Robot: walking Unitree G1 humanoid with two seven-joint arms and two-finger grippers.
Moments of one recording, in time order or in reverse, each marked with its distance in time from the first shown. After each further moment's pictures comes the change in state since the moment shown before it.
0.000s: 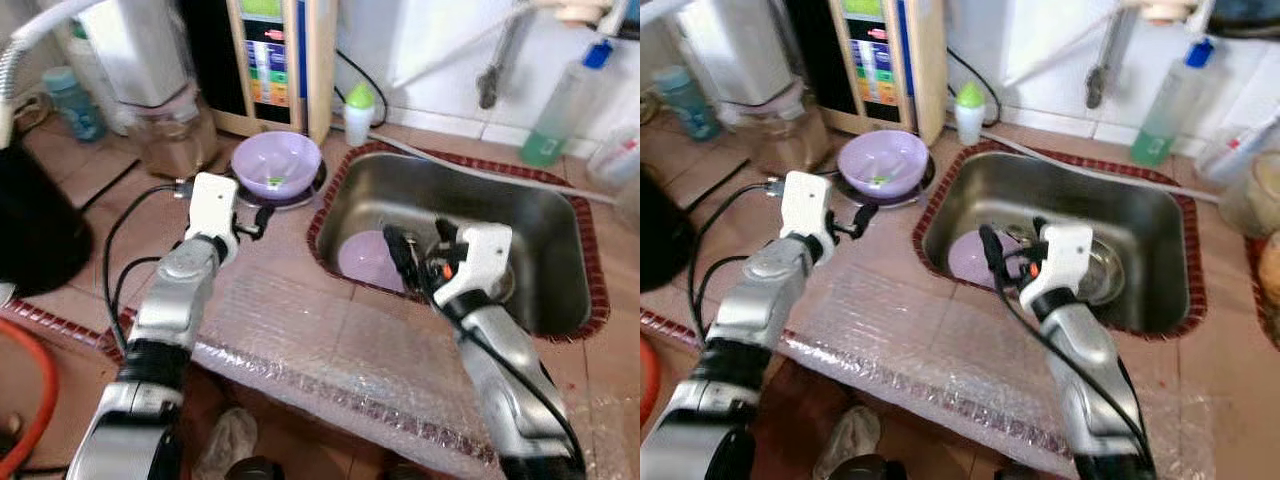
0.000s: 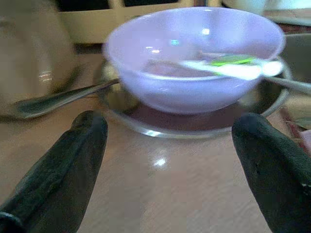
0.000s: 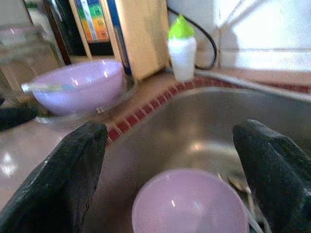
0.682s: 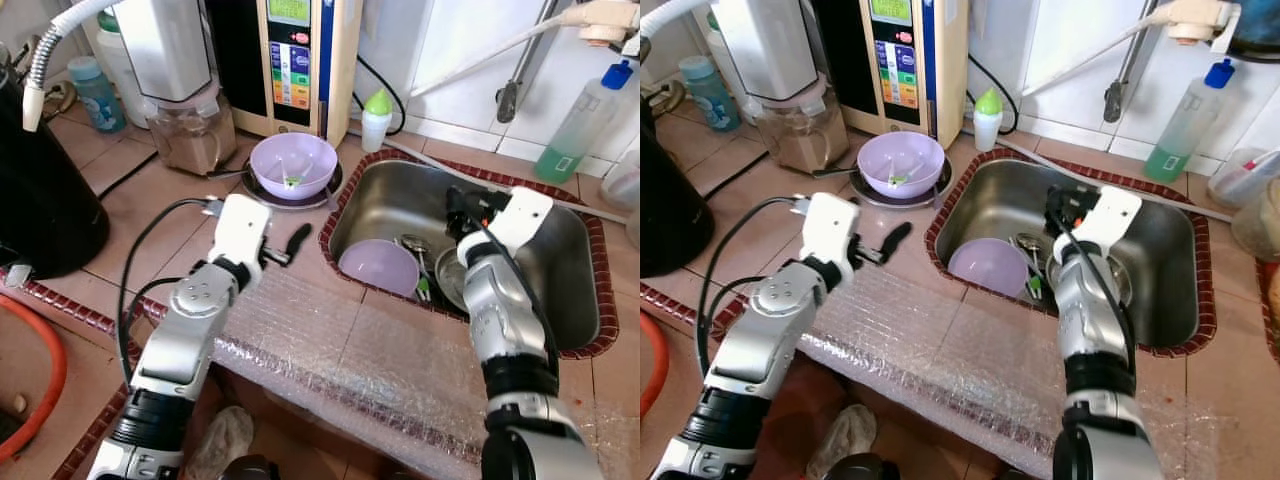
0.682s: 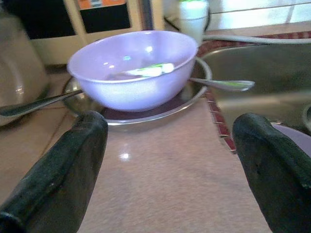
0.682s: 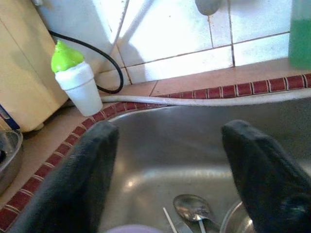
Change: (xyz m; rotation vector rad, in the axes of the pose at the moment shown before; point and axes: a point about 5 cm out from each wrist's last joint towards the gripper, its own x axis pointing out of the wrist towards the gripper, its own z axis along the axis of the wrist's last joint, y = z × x) left arm -0.039 -0.037 0.002 0.060 -0.076 -0.154; right arm 0.061 -0.069 -0.004 0.180 -0.054 -0.418
